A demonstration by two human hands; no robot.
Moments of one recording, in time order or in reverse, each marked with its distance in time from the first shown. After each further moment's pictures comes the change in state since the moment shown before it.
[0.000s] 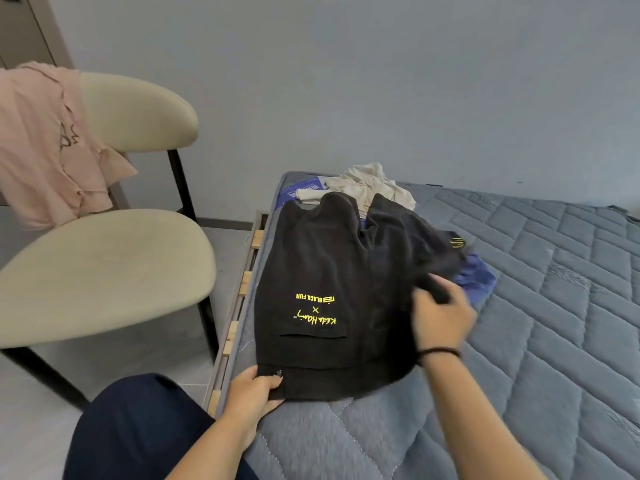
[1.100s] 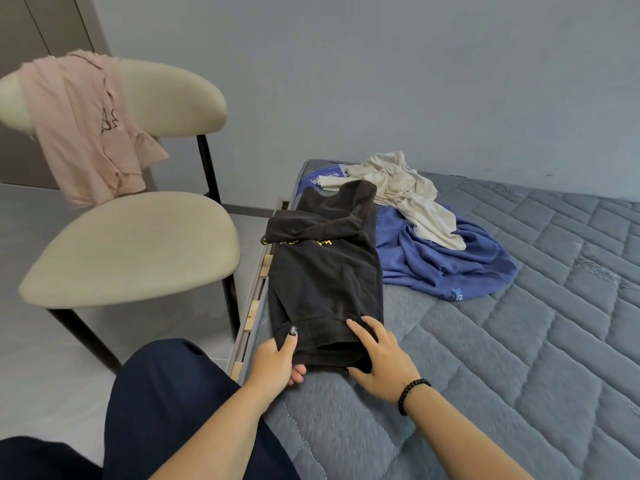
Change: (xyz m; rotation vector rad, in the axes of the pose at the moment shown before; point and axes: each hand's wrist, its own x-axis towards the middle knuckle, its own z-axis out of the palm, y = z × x) left_hand -0.022 0.001 0.000 0.451 0.049 0.231; right_hand -0.076 0.088 -0.015 -0.826 -1.192 -0.490
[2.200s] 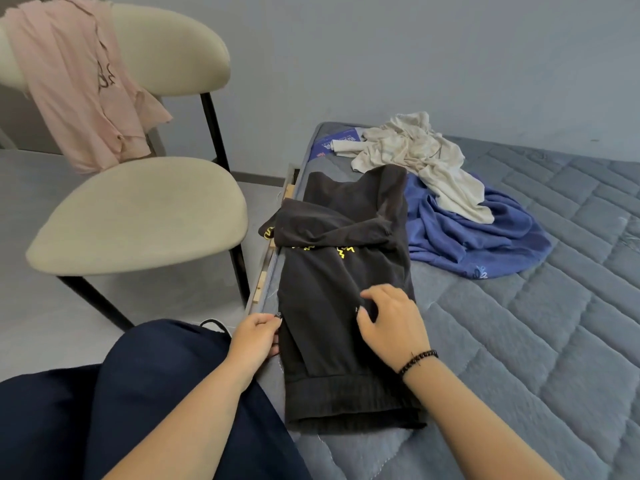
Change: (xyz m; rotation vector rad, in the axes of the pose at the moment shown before) left_hand 0.012 -0.012 -0.026 -0.181 0.084 -0.106; right_hand 0.018 -0.033 -0.027 0.086 0.279 0.073
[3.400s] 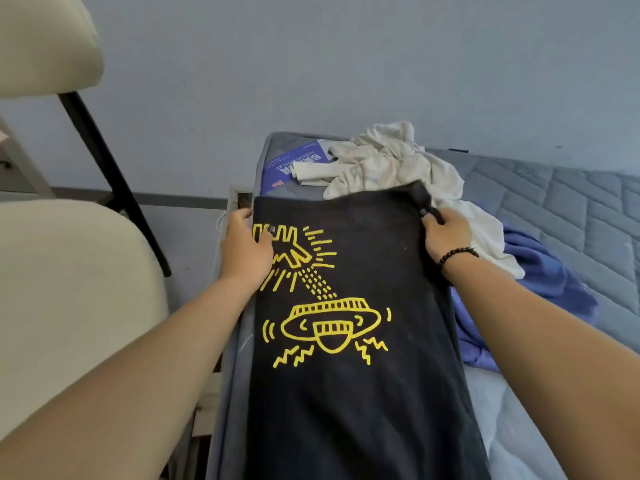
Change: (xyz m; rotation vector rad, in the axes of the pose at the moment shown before) left_hand 0.293 0.204 0.101 0.240 0.101 0.517; right_hand 0.326 0.130 -0.009 0.300 0.367 0.590
